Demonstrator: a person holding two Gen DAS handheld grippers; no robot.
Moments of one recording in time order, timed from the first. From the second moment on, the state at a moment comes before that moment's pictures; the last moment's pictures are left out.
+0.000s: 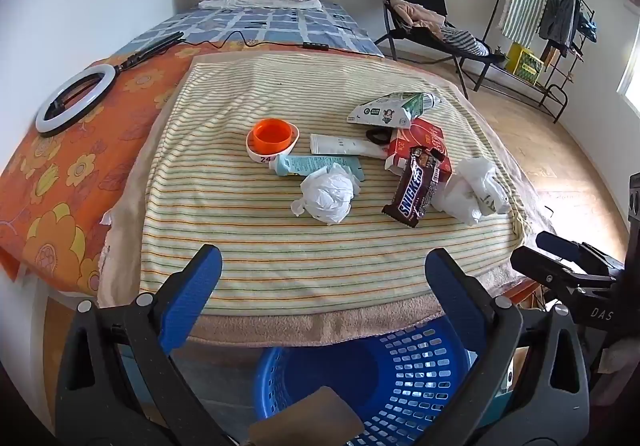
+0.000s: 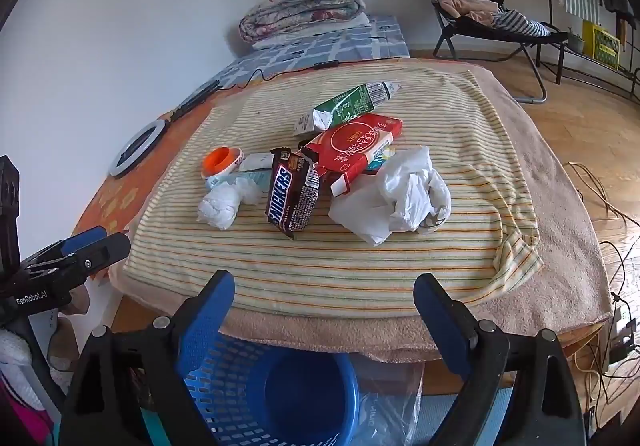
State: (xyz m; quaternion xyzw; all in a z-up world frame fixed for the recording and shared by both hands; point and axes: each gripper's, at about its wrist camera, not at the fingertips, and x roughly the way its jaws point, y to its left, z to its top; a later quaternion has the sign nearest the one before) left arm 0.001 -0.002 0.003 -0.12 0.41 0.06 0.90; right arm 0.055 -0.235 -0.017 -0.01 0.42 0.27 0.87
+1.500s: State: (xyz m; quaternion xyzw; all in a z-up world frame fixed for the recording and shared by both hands) left arm -0.002 -0.007 0.003 -0.11 0.40 0.06 0.91; right arm 0.054 -0.231 -0.019 -0.01 0.42 0.27 0.87
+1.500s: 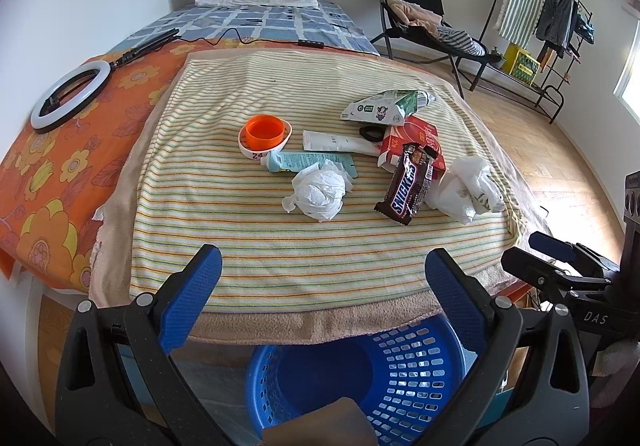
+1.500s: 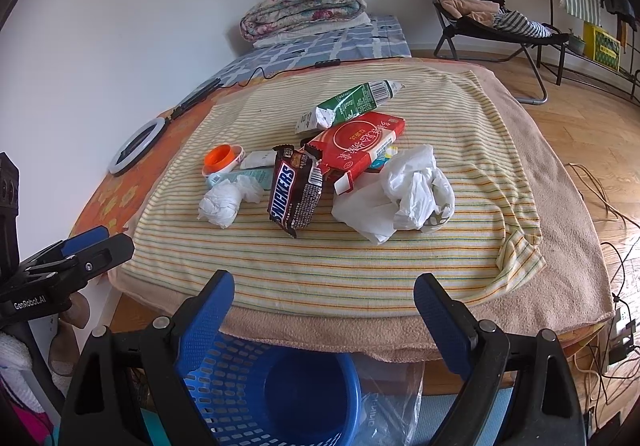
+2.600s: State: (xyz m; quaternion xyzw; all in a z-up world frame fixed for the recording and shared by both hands) left arm -0.001 -0.006 0.002 -0.12 0.40 0.06 0.91; right arm 0.053 -0.231 -0.023 -0.01 0.42 0.27 0.87
